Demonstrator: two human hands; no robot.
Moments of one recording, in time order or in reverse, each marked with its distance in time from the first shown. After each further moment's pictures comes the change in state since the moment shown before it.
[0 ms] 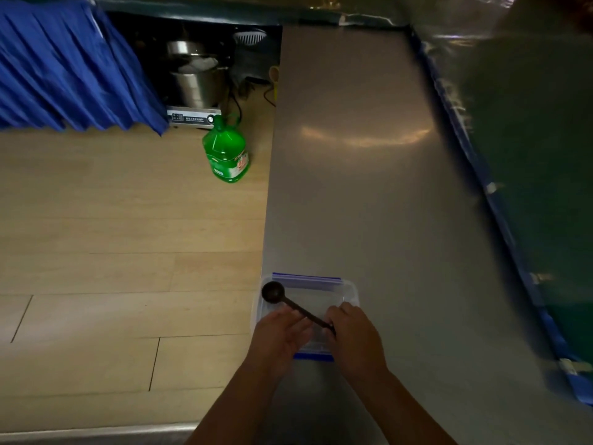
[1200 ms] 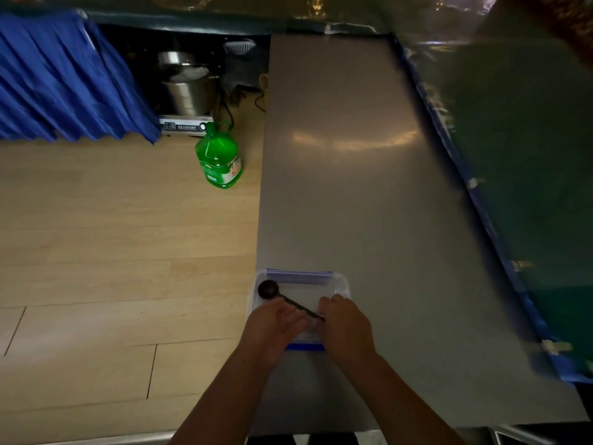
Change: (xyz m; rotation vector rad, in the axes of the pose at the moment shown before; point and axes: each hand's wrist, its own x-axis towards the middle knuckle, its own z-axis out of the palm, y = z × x) left_hand -0.025 0.014 0.011 0.001 -0.006 -0.009; right_hand 0.000 -0.007 -0.002 -0.071 -0.006 0.020
